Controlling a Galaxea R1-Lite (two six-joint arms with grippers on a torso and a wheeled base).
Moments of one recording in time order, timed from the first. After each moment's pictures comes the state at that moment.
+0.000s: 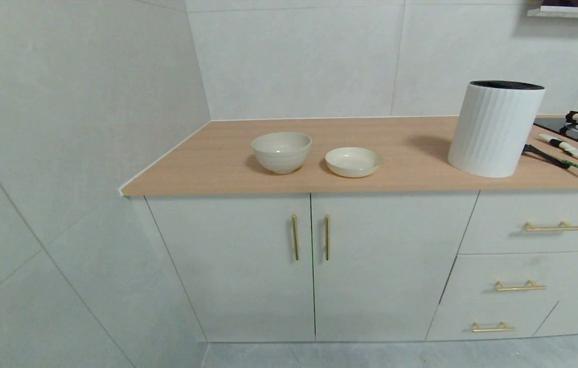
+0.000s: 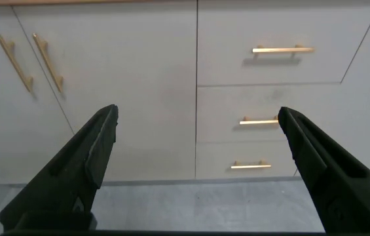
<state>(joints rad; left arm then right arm) 0.00 0.00 0.00 0.00 0.04 0.00 0.00 0.00 0.00 0.00 -0.03 0.00</state>
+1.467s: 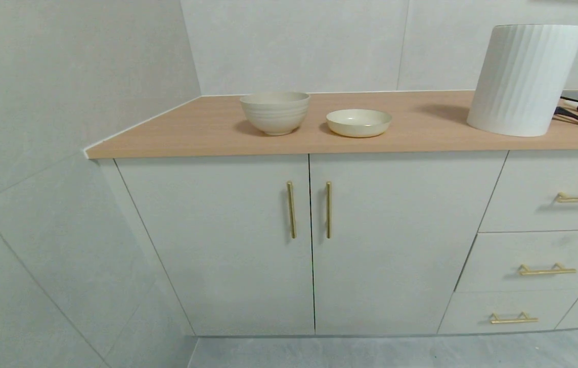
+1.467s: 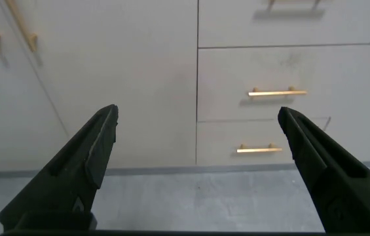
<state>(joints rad) 0.00 0.00 0.00 0.00 0.04 0.00 0.00 0.00 0.00 0.00 -0.03 0.00</state>
